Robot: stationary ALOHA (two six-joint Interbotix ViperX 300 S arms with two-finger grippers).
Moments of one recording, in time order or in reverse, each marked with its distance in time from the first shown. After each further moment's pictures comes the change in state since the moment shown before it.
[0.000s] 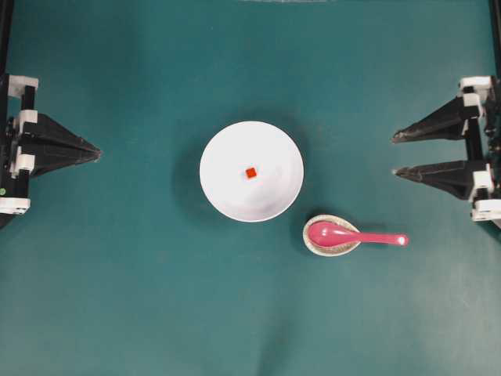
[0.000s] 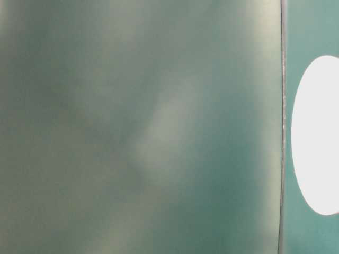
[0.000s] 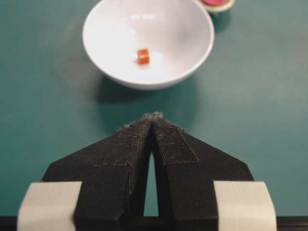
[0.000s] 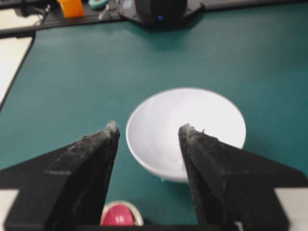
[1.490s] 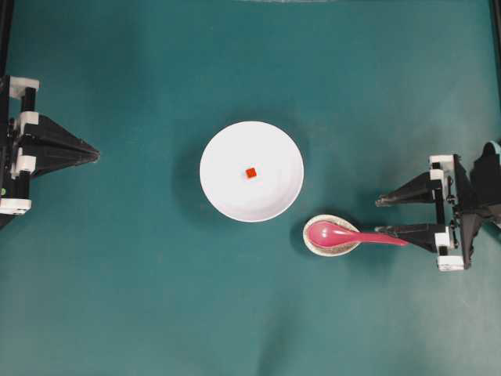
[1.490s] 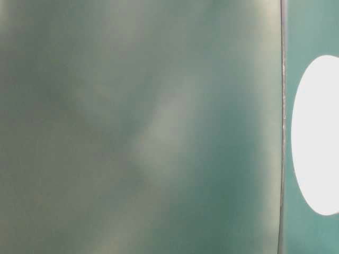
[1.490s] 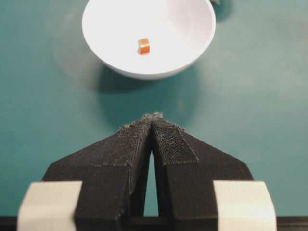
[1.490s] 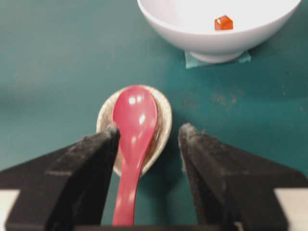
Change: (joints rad) left arm 0.000 0.002 0.003 0.003 0.023 0.006; right arm 0.503 0.695 0.273 0.453 -0.910 0.003
